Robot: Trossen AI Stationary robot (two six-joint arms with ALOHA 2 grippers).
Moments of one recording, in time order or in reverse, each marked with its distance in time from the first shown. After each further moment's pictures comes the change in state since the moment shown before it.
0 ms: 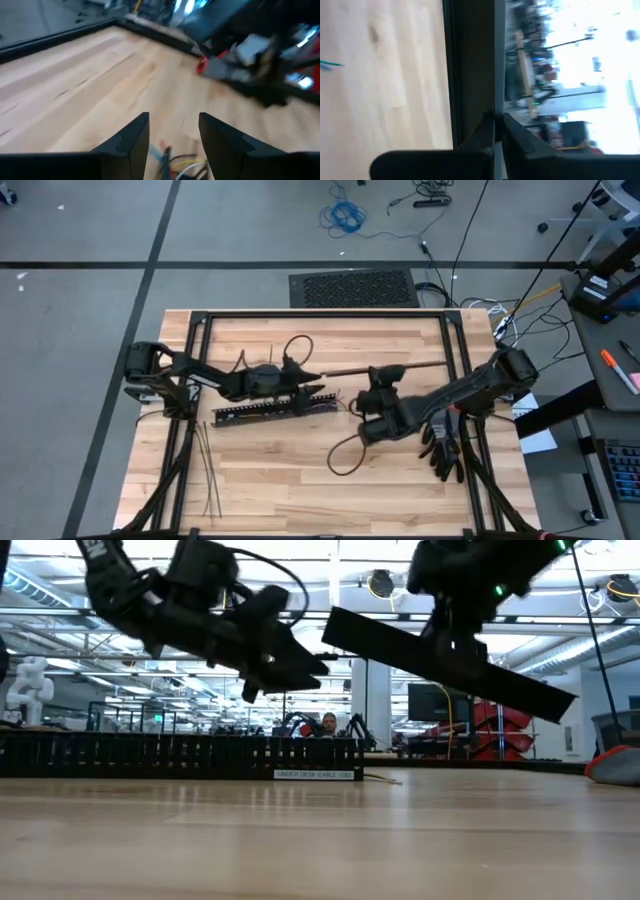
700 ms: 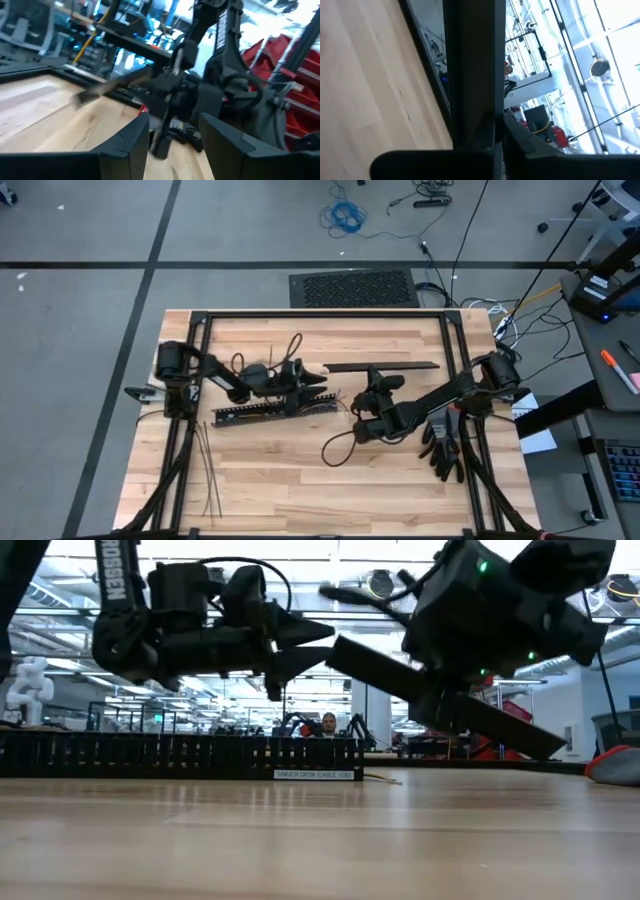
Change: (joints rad) left arm 0.052 0.238 -0.072 0.708 0.263 -0.080; right arm -0.045 0.138 -0.287 0.735 0.289 -0.225
